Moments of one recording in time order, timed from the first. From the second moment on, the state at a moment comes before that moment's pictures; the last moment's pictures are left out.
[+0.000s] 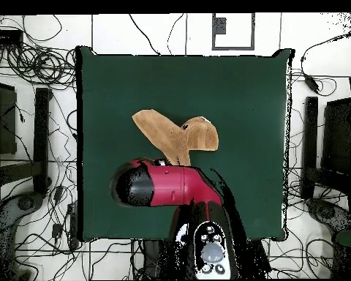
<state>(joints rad) -0.05 -0.79 0.00 1.84 -0.10 0.49 1.57</state>
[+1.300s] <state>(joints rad) -0.18 -0.71 0.24 1.68 -0.43 0.43 1.57</state>
